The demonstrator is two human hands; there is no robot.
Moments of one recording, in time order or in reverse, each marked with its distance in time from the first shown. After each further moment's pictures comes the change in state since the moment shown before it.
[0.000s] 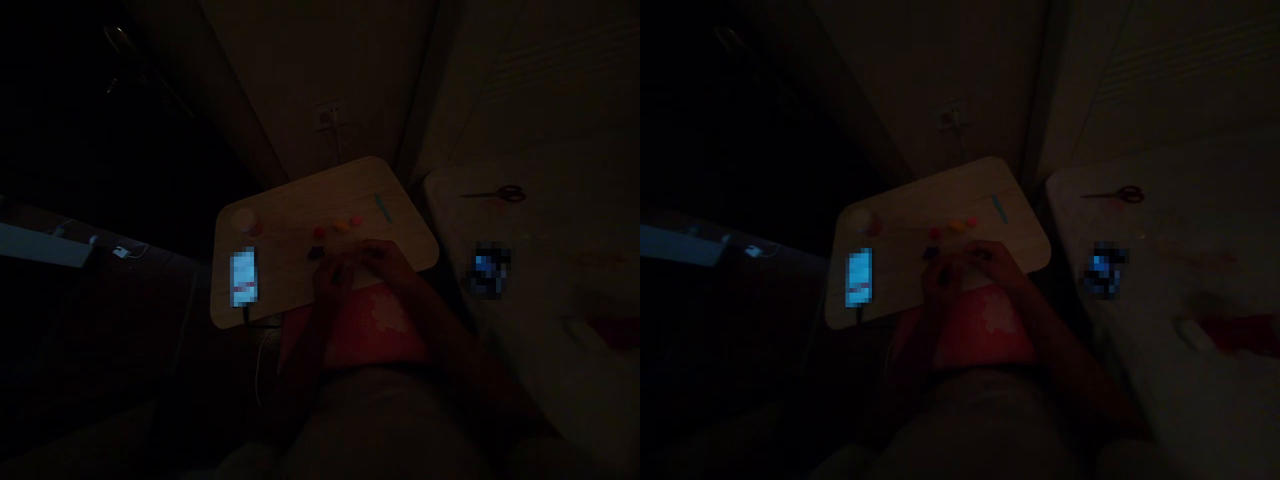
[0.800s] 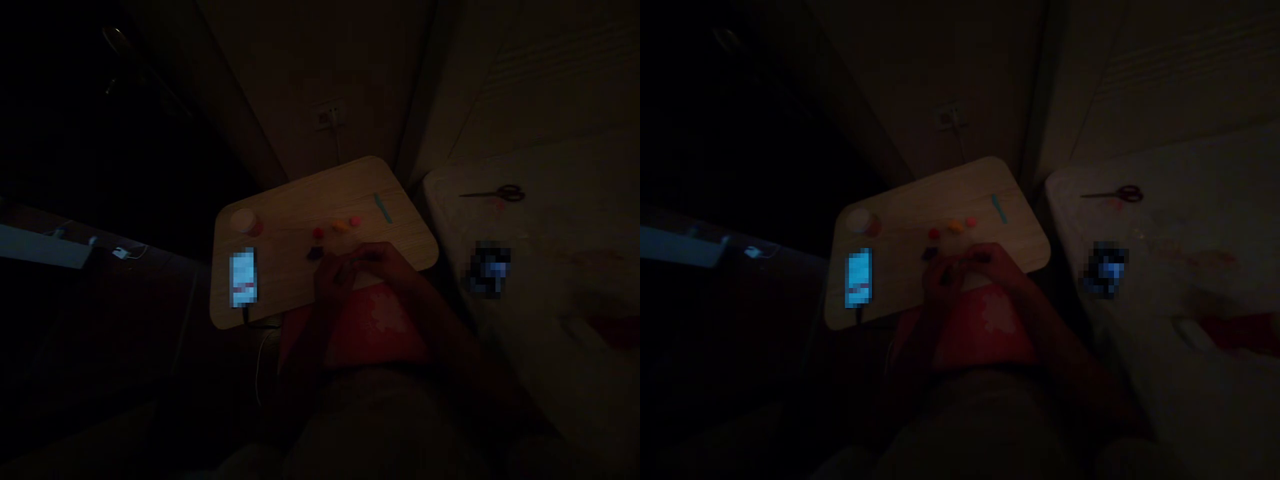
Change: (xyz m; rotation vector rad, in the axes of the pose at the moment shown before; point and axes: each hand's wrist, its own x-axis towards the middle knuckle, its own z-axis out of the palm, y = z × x) left_hand 0.001 0.000 0.002 0.016 -0.012 0.039; right_hand 0.001 0.001 -0.002 0.094 -0.122 0.049
